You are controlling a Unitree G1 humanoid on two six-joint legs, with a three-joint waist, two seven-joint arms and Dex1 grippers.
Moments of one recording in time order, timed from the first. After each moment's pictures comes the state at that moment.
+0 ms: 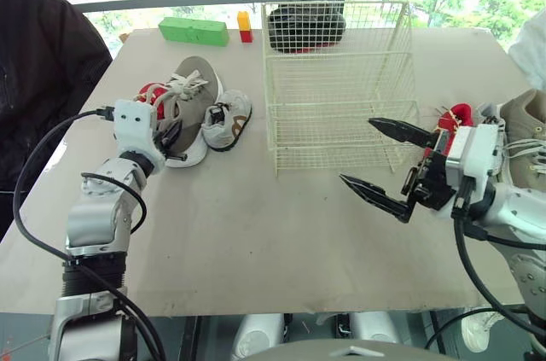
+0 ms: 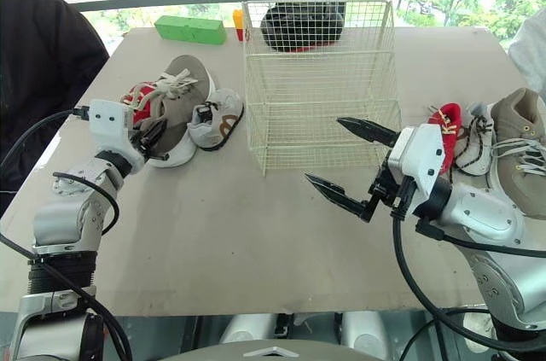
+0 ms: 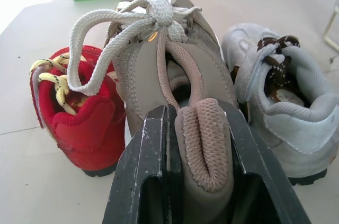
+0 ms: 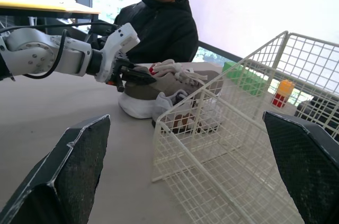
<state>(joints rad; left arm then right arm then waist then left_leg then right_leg) -0.28 0.58 0.29 0.01 -0.34 0.38 -0.33 -0.13 -0.61 -0.08 -0.81 0.66 0.50 0.64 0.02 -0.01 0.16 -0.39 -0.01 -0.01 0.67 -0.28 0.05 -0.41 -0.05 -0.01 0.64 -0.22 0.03</state>
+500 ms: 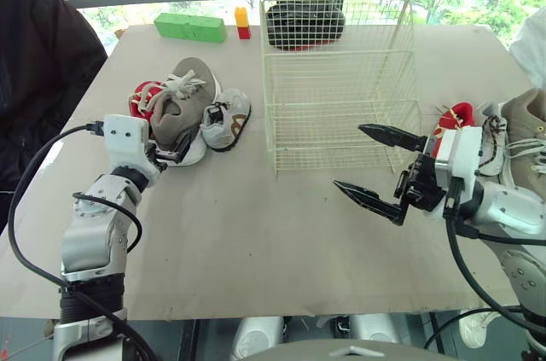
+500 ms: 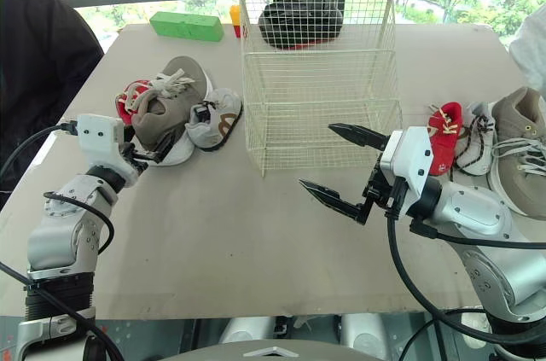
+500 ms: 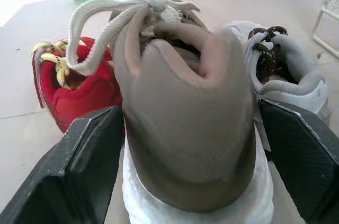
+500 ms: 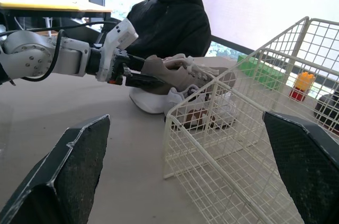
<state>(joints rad) -0.19 0.56 0.33 -0.10 -0.34 0.41 -0.34 -0.15 -0.61 -0.05 -0.76 0.66 0.47 0.69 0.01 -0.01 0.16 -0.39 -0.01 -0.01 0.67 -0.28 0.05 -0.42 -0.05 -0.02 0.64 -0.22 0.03</state>
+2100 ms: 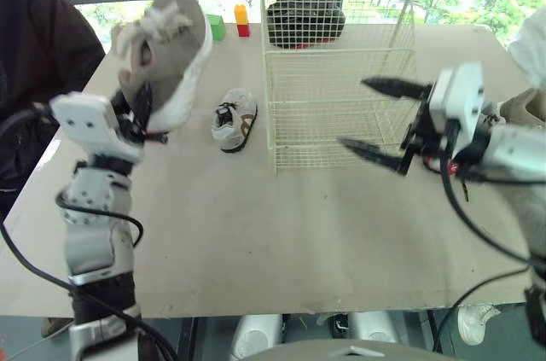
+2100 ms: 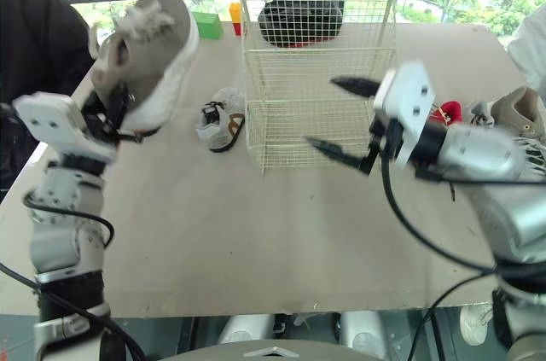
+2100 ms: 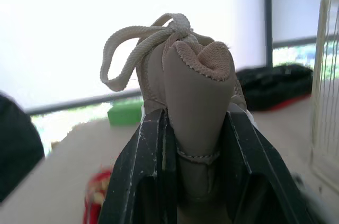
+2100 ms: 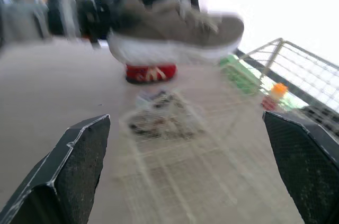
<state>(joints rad) -0.28 0.53 0.43 -0.20 -0.35 0.06 -0.33 -0.63 -0.78 -0.03 -0.54 0.62 0.65 0.71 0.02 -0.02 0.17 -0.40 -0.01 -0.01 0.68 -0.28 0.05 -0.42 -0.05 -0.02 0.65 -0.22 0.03</state>
